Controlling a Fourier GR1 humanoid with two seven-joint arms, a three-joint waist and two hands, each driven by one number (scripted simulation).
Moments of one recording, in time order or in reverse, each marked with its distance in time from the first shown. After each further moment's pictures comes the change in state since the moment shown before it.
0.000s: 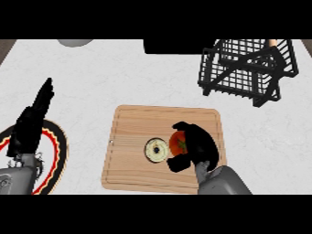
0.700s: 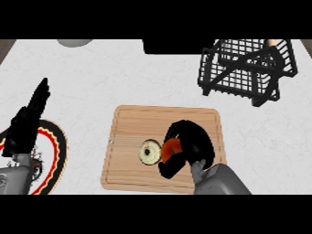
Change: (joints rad) left arm -0.002 0.006 0.032 0.014 0.000 -0.021 -0.017; right arm -0.040 -0.002 0.037 -0.023 0.006 -0.035 -0.031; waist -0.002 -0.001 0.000
